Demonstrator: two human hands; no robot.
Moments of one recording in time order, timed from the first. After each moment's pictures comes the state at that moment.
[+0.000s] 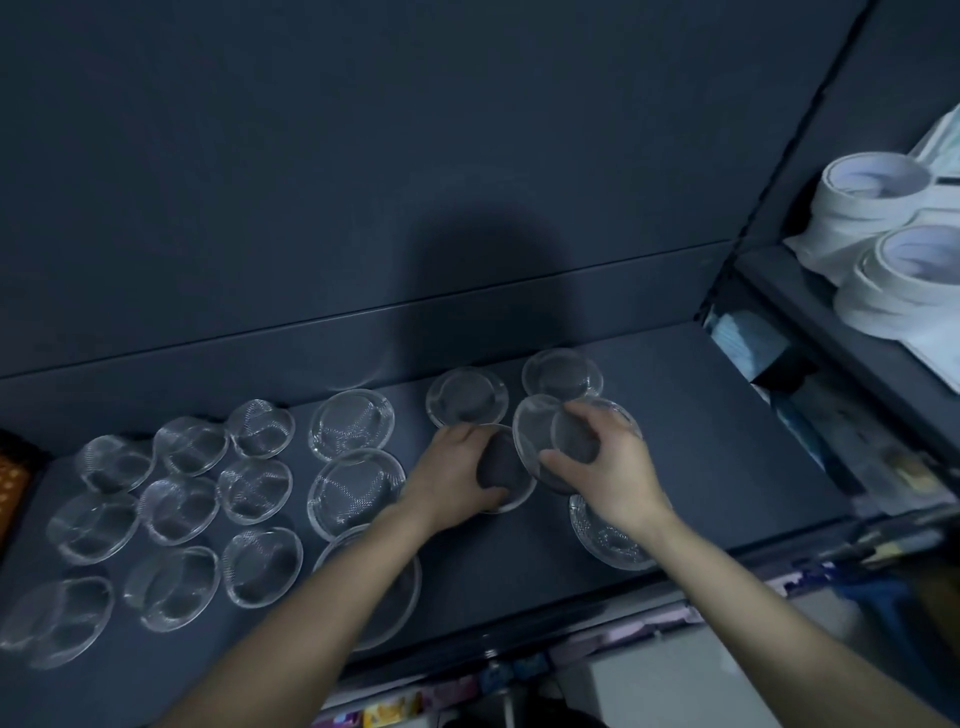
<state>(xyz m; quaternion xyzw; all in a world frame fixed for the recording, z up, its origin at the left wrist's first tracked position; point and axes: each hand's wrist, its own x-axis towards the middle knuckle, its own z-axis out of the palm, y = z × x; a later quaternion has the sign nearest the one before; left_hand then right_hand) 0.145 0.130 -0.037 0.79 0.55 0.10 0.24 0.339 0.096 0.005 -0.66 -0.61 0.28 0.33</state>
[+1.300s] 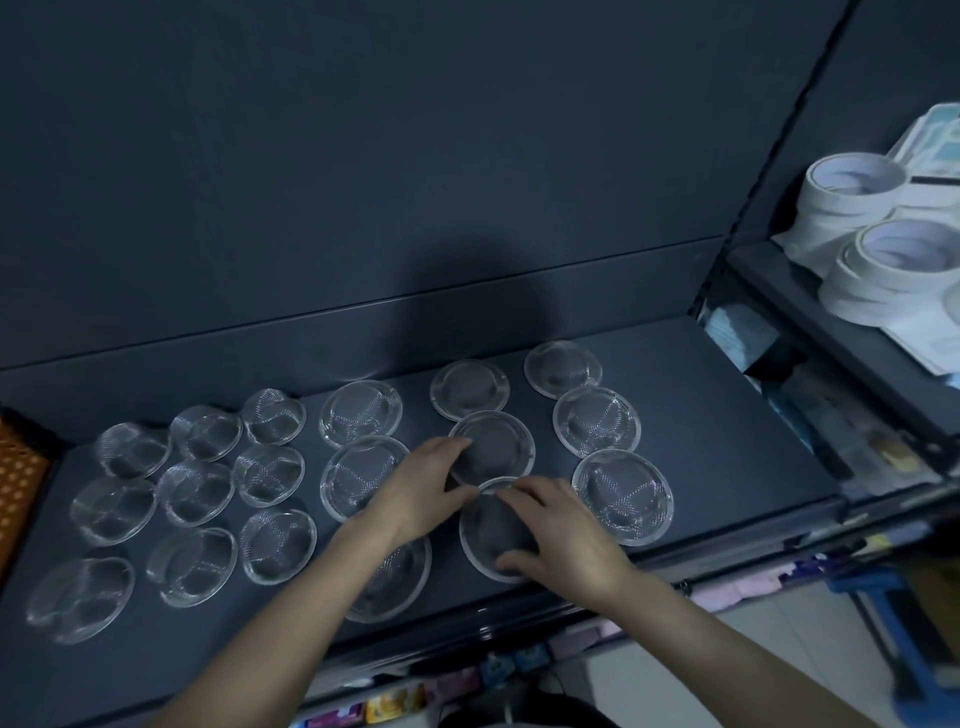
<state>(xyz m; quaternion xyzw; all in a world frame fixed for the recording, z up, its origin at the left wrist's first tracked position) 0.109 0.094 -0.018 0.78 0.56 0.10 0.27 0.305 0.036 -0.035 -0.53 -0.82 0.19 0.12</state>
